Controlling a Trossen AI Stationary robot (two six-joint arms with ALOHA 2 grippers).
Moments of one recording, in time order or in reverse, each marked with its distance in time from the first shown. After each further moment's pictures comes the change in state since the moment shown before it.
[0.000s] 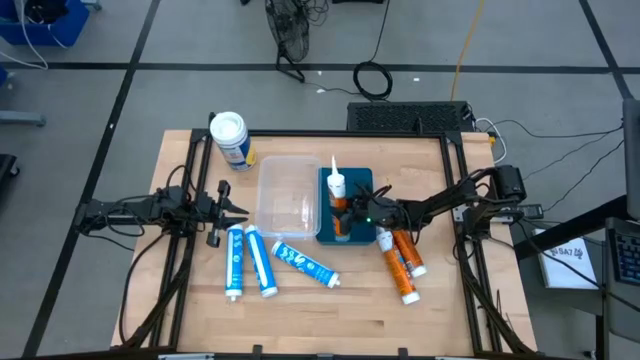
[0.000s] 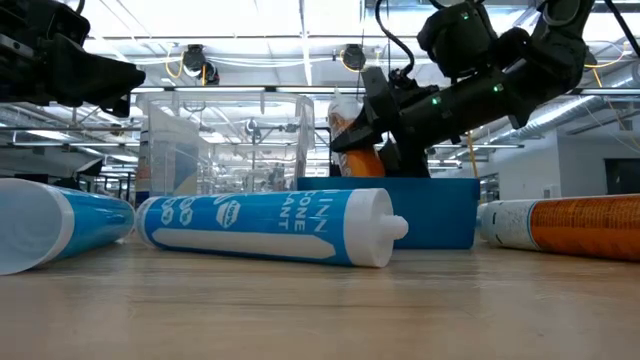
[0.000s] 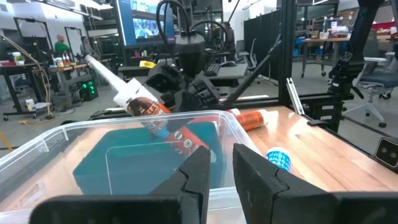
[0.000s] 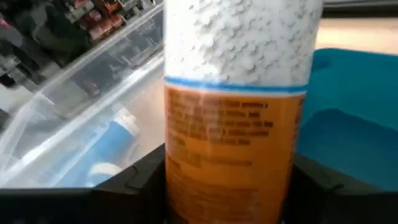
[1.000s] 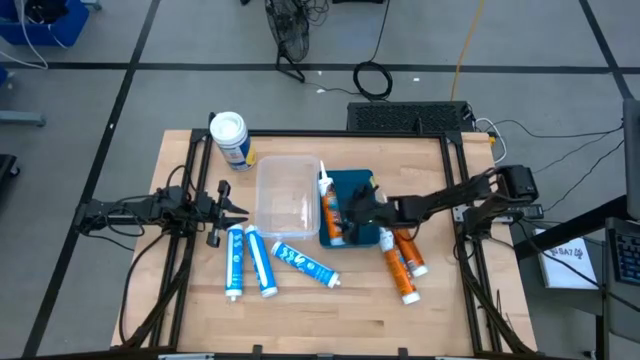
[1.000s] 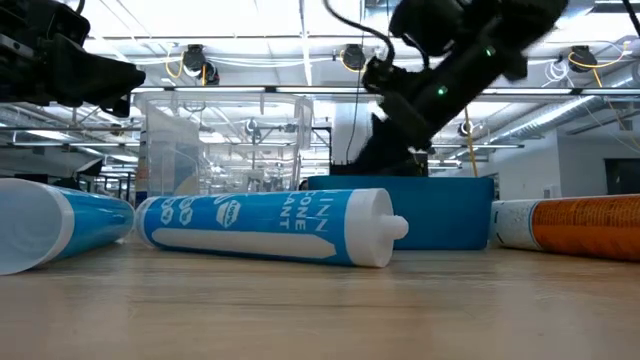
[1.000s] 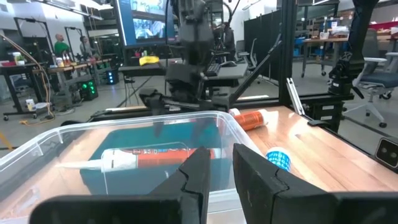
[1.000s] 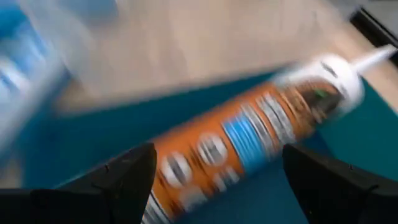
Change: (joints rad) left arm 0.000 0.000 0.000 0.000 0.000 0.000; right arm 0.034 -0.096 0.230 -0.722 -0.056 -0.497
